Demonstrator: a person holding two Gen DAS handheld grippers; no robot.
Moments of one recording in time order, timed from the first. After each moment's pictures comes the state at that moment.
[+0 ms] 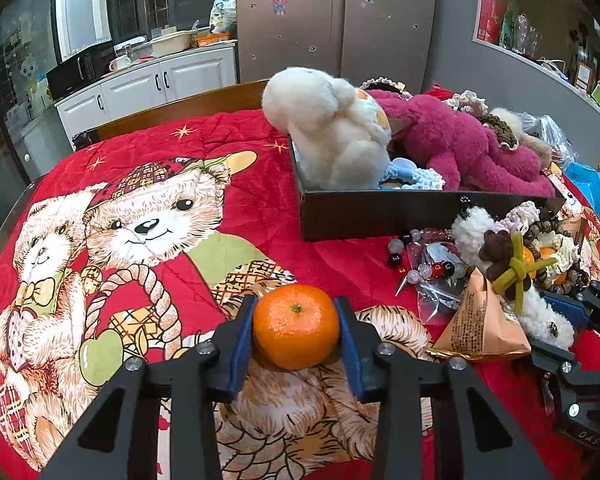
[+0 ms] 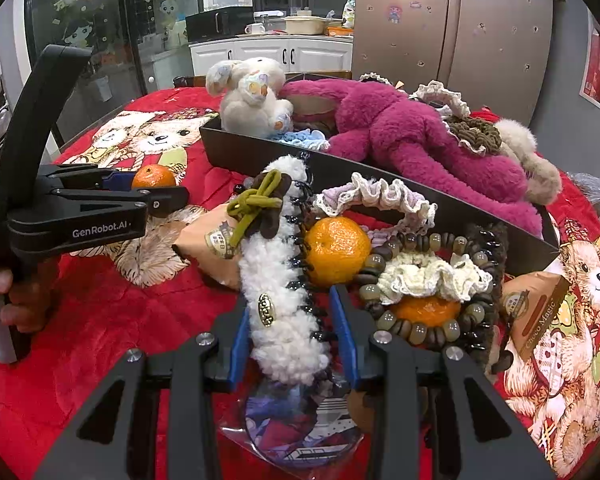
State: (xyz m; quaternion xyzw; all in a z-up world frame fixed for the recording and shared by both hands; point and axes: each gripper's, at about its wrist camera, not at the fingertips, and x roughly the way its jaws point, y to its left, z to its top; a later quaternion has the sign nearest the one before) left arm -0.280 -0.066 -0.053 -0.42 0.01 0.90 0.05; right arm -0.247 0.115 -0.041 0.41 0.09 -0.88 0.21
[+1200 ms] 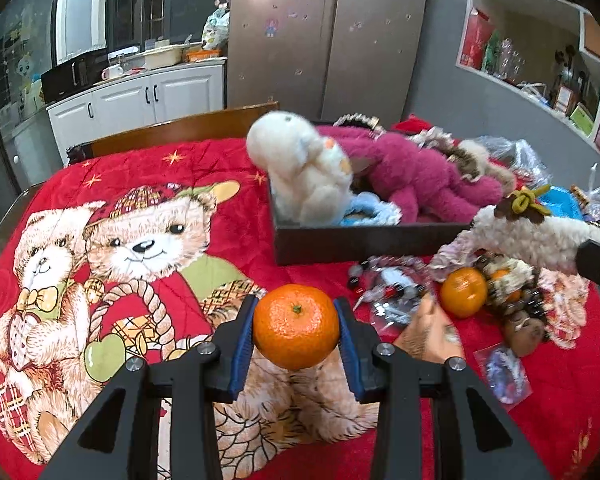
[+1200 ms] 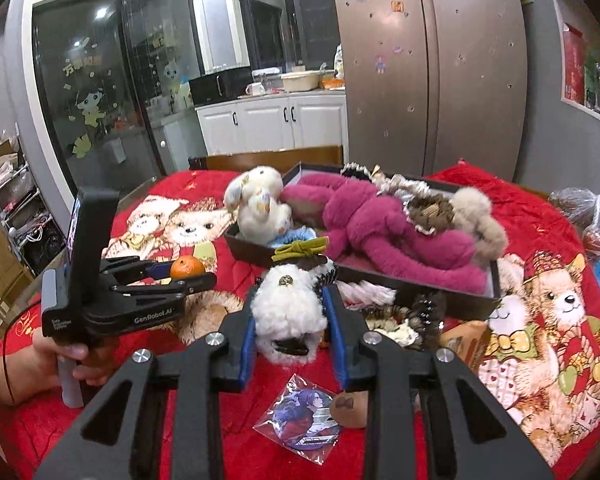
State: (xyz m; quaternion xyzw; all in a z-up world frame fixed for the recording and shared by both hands) left arm -0.259 -0.067 -0.022 -0.39 -0.02 0.92 0.09; right arm -0.221 0.153 0.055 0.33 0.01 -0.92 0.23
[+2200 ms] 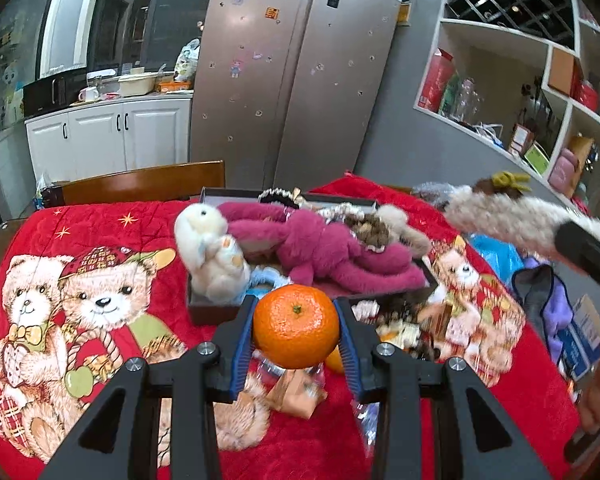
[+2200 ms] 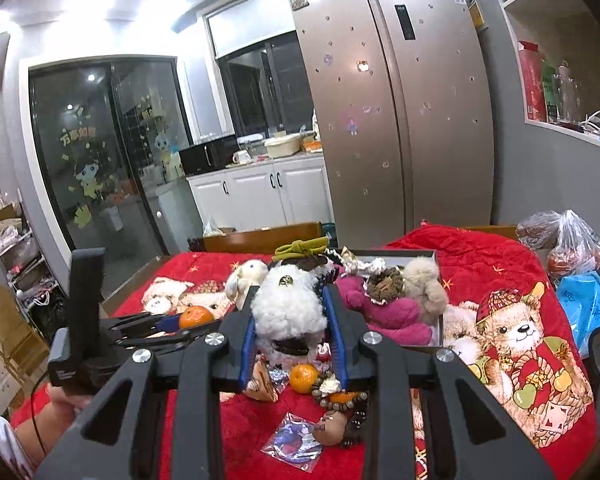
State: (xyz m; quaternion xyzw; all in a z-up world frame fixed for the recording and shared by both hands) left arm -0.250 -0.018 0.056 -0.34 -0.06 0.93 0.14; right arm -0.190 0.211 0.141 0.23 -0.06 -0.95 0.21
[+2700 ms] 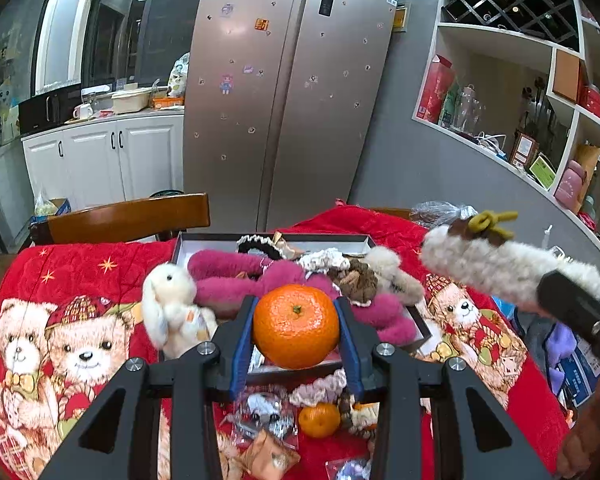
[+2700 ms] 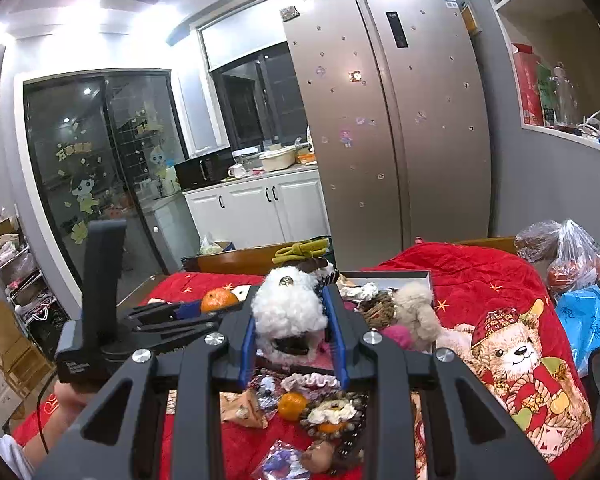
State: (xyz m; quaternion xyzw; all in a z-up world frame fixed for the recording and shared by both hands) left arm -0.297 0.015 0.084 -0.32 -0.05 0.94 0.14; right arm -0.225 0.220 0.151 0.23 -0.07 -0.95 0.20
